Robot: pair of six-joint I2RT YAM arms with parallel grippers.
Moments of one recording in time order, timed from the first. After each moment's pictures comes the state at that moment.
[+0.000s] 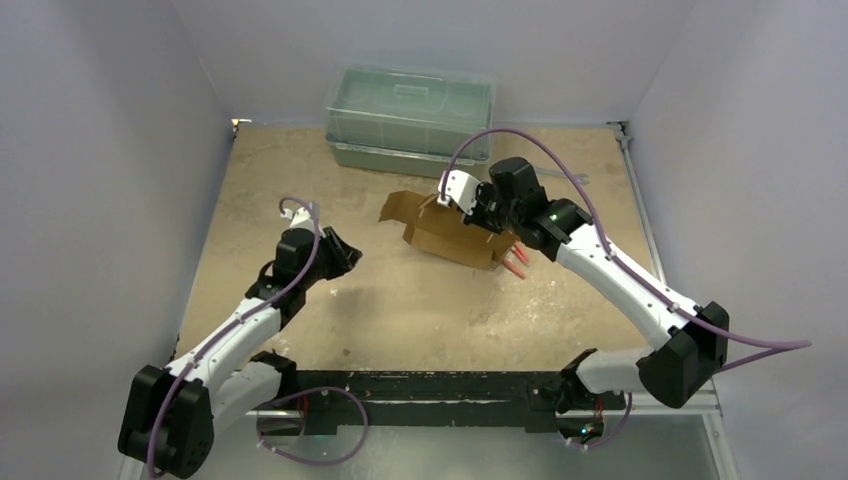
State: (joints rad) left arm -0.32 0.96 0.44 0.01 0.06 -0.68; right arm 0.62 1.33 1.25 -0.58 -0.02 -0.69
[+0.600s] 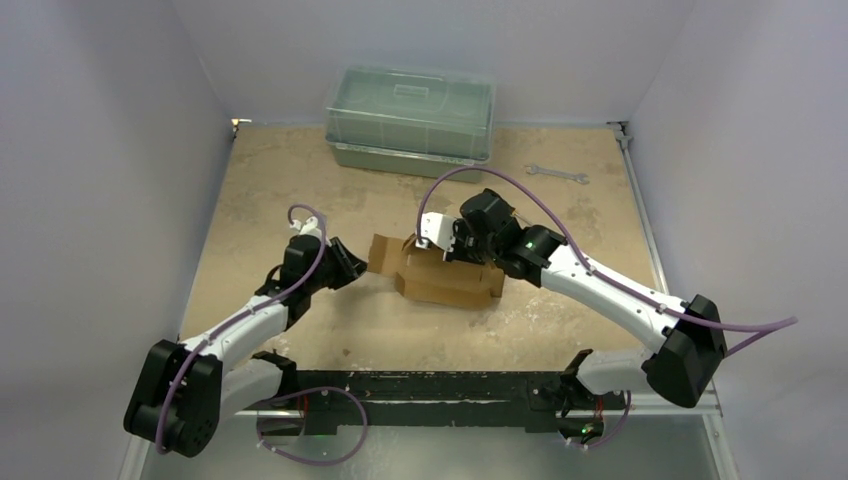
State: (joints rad) left arm -0.32 1.08 0.36 0.14 0.16 -0.79; right arm 0.81 1.31 1.08 -0.51 0.07 -0.69
